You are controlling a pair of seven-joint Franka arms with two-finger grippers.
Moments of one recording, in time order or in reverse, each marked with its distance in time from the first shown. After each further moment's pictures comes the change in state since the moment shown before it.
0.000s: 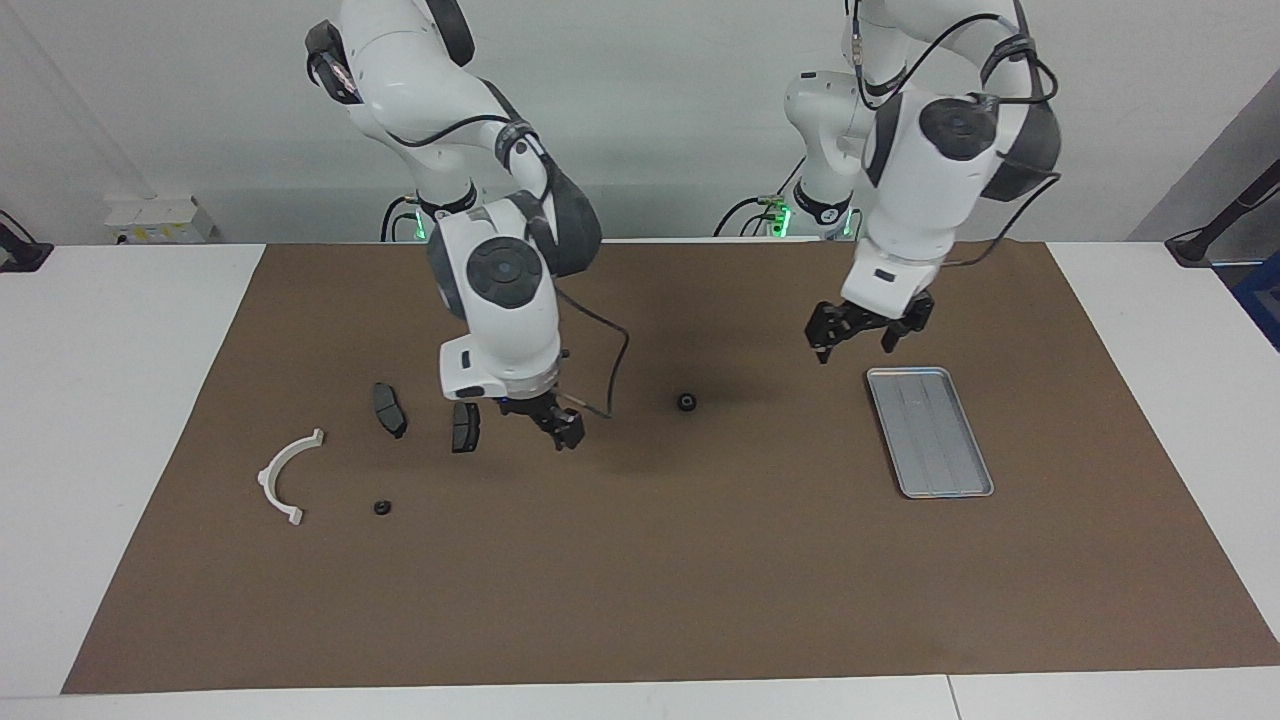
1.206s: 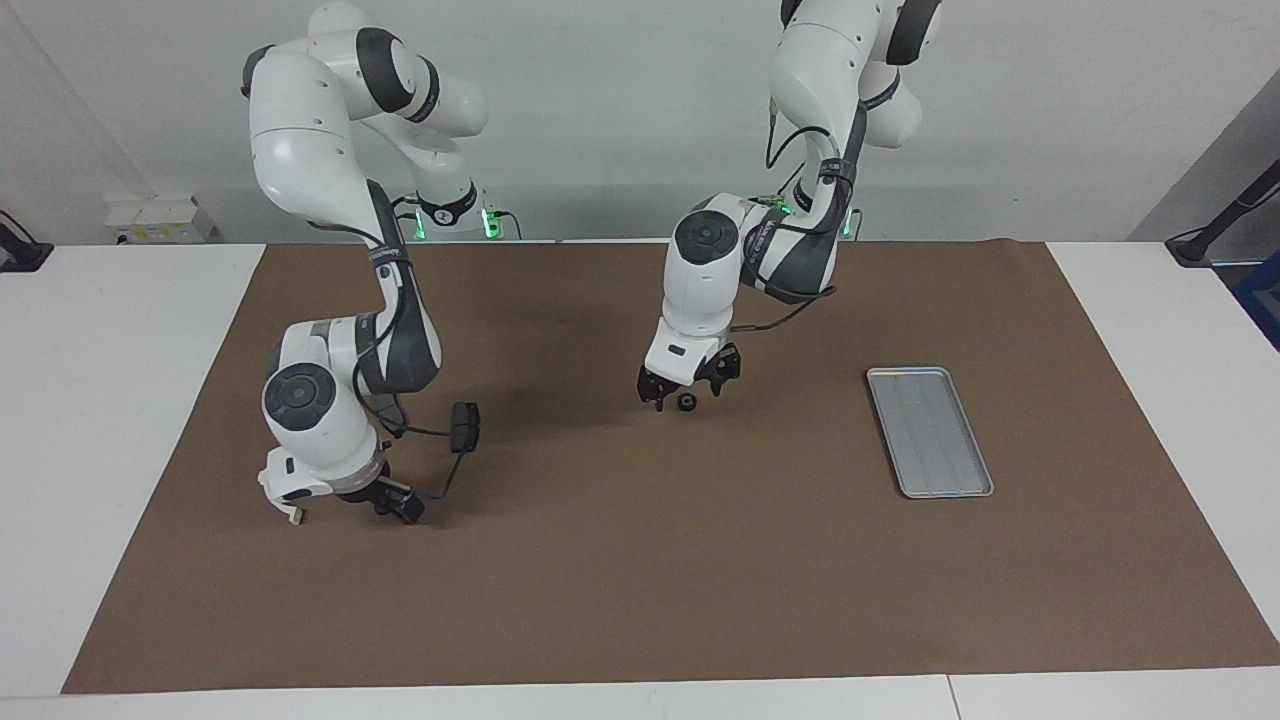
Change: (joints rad) left arm -0.258 0.266 -0.002 -0.001 -0.016 0.277 -0.371; right arm -0.295 0.123 -0.003 -0.167 -0.128 0.316 -0.363
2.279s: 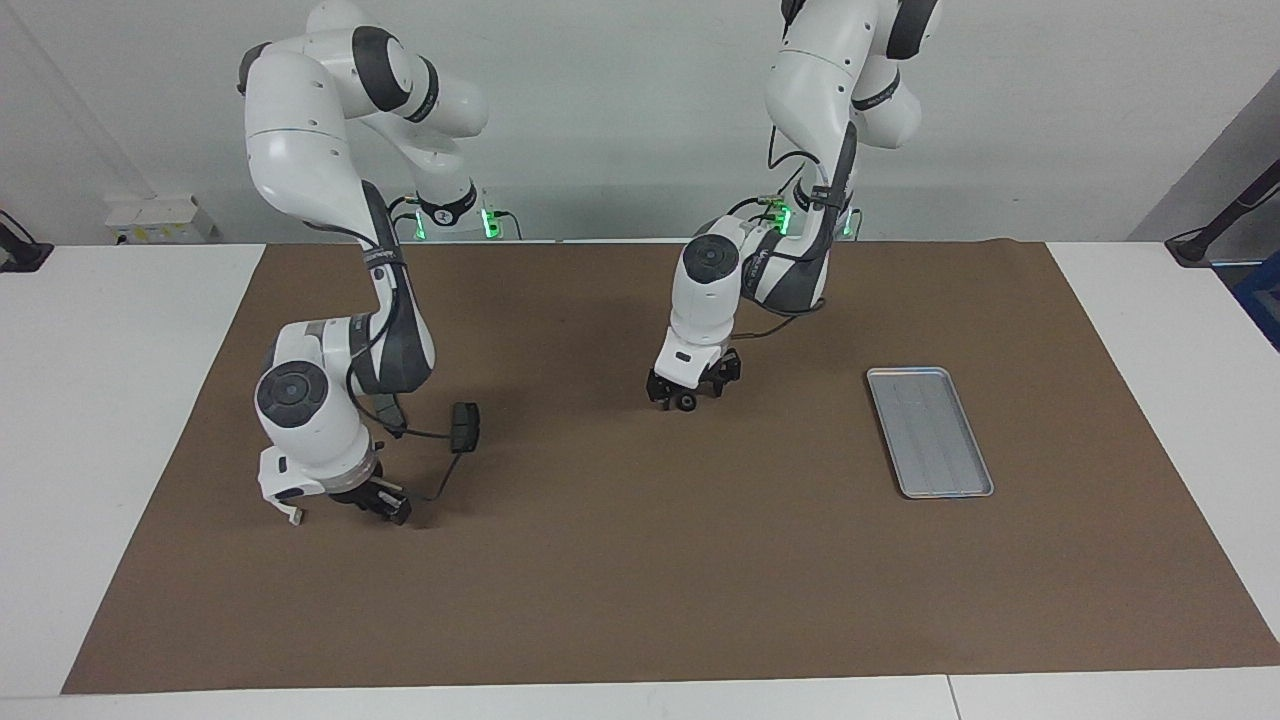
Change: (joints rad) left arm -0.007 -0.037 0.000 -0.246 -0.004 0.184 0.000; right arm -0.019 -0.009 0.000 -0.029 -0.002 0.039 0.000
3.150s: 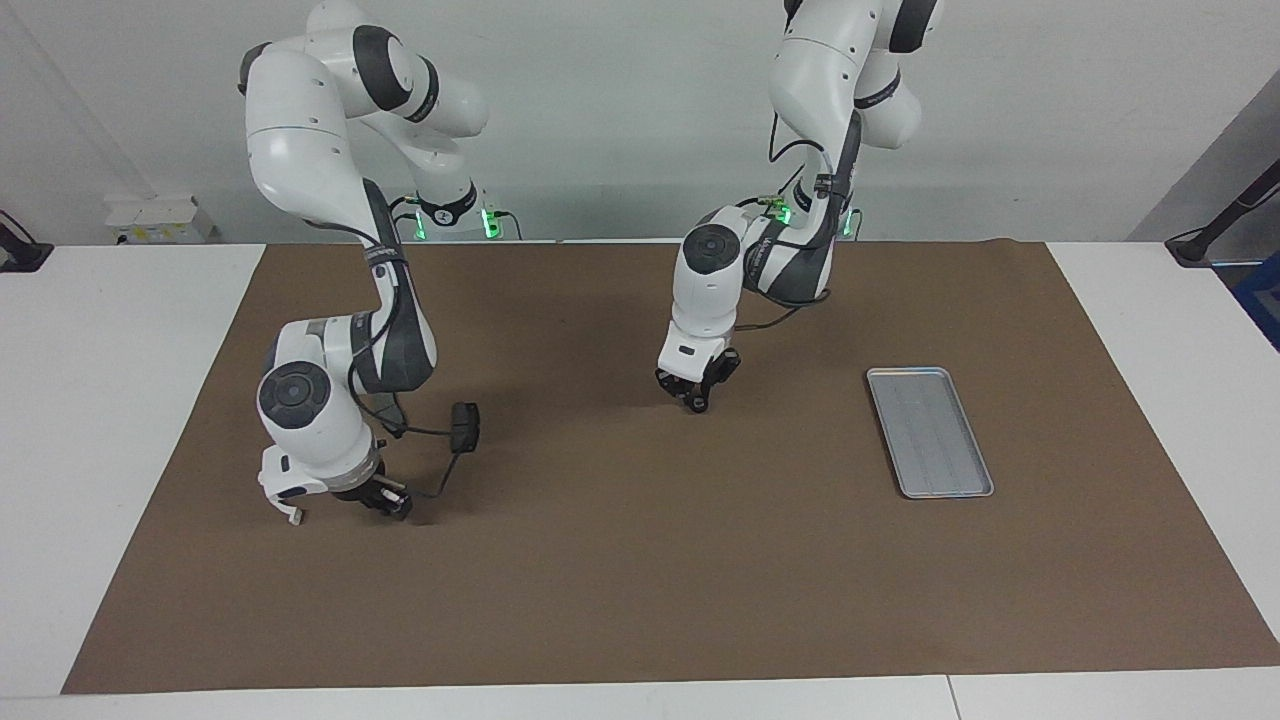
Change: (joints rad) left arm 0.029 -0.021 0.030 0.102 0.033 -0.124 0.012; right arm 0.009 -0.003 0.010 0.026 0.000 -0.073 0.000
